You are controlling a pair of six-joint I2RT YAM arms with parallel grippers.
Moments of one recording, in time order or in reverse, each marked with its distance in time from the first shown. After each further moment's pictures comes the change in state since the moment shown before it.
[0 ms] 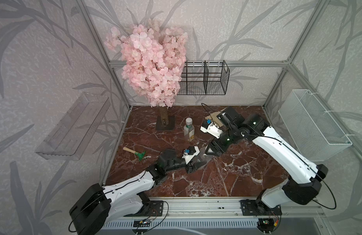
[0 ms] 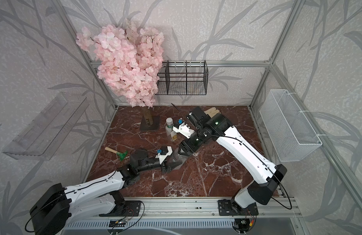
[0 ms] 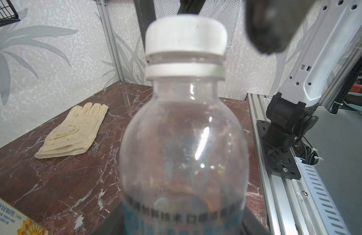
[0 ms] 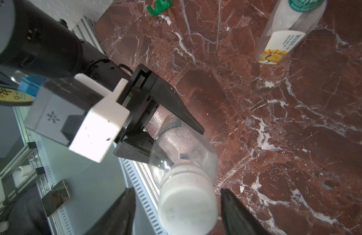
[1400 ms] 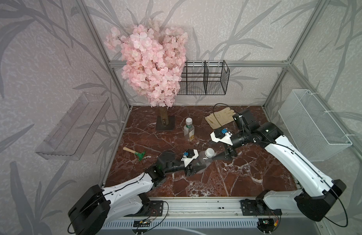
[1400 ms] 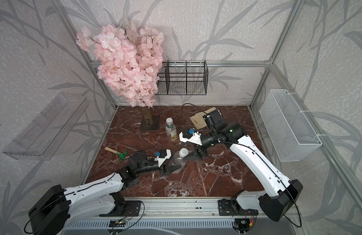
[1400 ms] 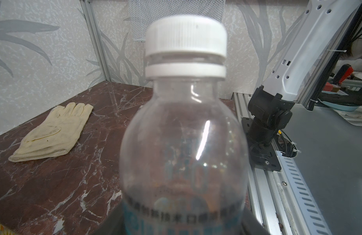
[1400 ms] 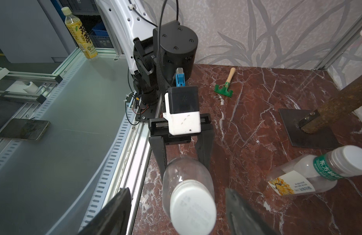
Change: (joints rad) left arm 0.000 -0.026 -0.048 0.031 0.071 -0.021; right arm -0.187 -0.205 -0.332 0.269 -0.523 -0.769
